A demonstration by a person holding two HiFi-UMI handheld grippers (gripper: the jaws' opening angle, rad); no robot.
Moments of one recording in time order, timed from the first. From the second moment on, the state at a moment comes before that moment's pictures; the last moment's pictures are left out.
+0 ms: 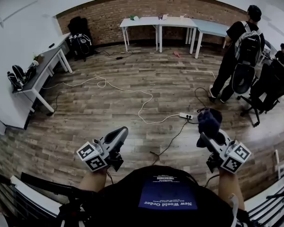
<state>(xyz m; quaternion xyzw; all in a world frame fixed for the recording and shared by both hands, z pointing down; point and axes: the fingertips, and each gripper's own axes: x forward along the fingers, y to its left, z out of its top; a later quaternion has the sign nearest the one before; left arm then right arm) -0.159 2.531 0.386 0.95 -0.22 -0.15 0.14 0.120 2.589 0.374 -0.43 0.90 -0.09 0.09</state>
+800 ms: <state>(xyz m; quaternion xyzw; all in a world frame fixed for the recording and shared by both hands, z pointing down) -0.096 2.476 0.391 0.95 -0.22 -0.14 0.16 0.178 2.521 0.399 -0.41 0.90 -0.12 0.09</state>
